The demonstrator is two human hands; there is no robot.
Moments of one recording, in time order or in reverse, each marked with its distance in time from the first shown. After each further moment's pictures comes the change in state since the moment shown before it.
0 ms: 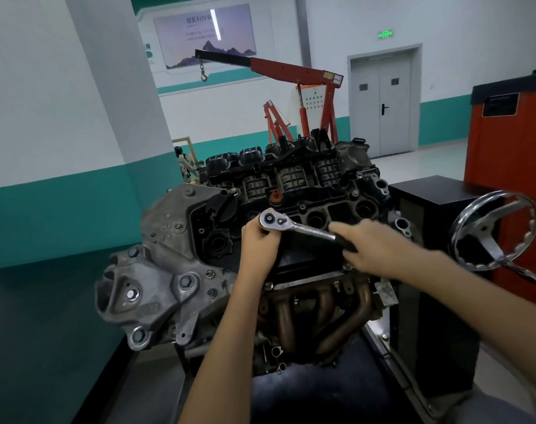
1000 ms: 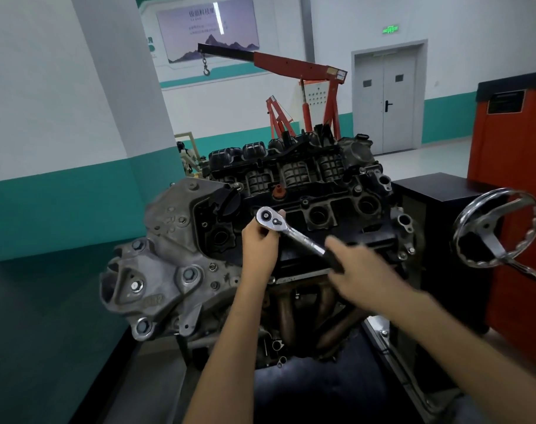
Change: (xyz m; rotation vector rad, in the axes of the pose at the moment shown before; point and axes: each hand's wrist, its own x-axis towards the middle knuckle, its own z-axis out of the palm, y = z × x) left_hand -0.013 -0.001 0.001 -0.062 0.094 -0.066; right_hand -0.025 -0.036 0.040 0.247 0.103 0.149
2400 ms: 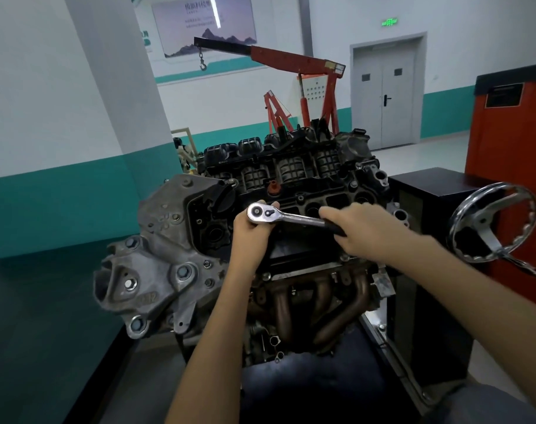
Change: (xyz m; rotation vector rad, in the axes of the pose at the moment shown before) left_hand 0.009 0.005 -0.006 -0.050 -0.100 0.053; right_hand 0.045 0.016 -0.045 -0.393 -0.027 -0.216
